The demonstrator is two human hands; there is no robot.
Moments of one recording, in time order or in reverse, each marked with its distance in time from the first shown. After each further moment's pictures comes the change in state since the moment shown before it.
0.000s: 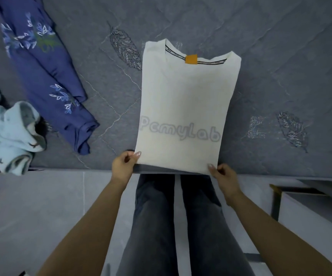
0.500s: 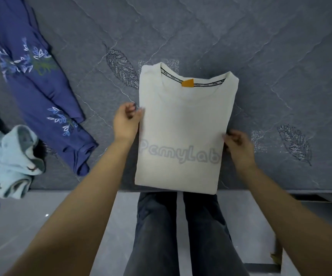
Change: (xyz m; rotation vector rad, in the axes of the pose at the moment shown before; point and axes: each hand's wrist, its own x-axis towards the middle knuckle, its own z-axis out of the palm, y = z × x) left_hand 0.091 0.153 0.025 0.002 0.124 0.361; right_hand 0.071 -0.110 -0.008 0.092 0.152 -0.233
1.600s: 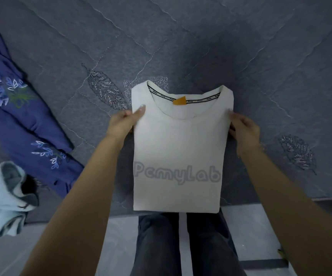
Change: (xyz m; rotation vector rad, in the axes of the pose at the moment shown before) left_hand 0.068 0.043 0.026 -0.085 -0.288 -0.352; right_hand 0.077 -0.063 0.014 0.291 0.107 0.150
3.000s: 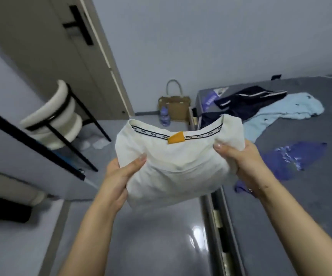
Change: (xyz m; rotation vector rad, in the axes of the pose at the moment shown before) left_hand -0.751 -0.270 -0.123 -1.411 1.103 0.544; right_hand -0.658 -0.006 0.045 -0.788 -1.854 -0.406
